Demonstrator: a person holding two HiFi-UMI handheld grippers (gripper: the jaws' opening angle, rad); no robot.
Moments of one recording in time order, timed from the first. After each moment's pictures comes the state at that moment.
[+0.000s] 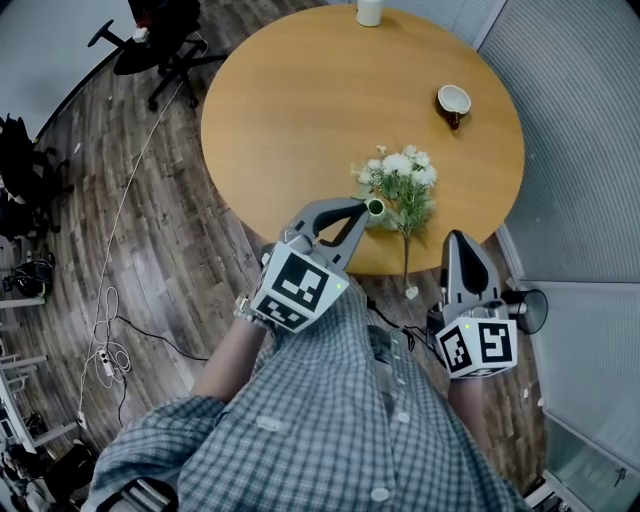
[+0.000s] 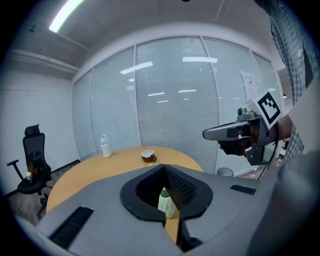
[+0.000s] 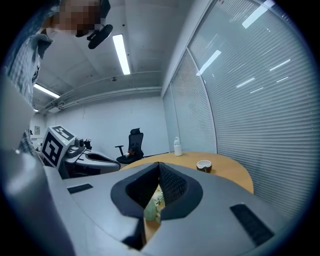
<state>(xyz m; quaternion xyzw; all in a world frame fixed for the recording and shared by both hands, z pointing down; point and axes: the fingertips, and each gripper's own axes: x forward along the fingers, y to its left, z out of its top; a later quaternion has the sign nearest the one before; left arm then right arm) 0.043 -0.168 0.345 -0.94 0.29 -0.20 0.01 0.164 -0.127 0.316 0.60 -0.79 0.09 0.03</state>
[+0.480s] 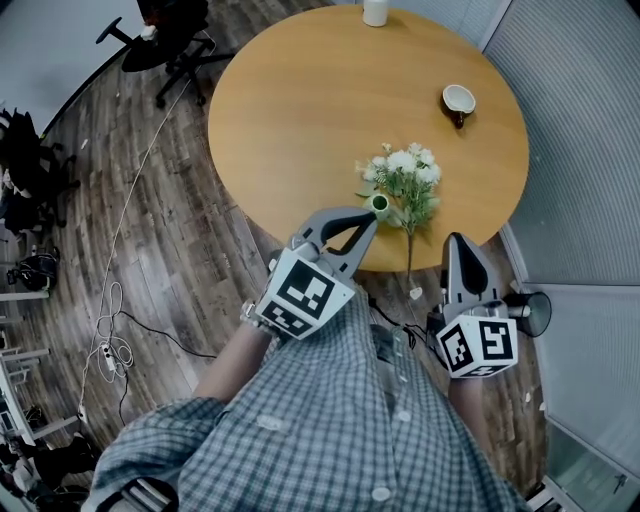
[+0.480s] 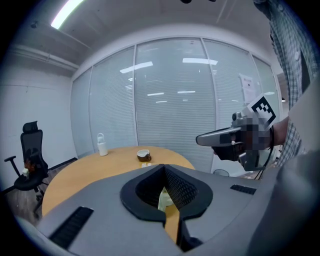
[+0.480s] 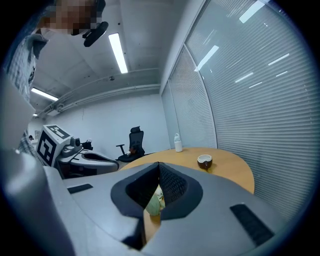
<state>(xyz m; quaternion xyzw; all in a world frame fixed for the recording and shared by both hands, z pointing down) 0.050 -0.144 0.343 -0.94 0.28 -0.19 0.00 0.164 -0.118 0.326 0.60 -0.79 0.12 0.03</state>
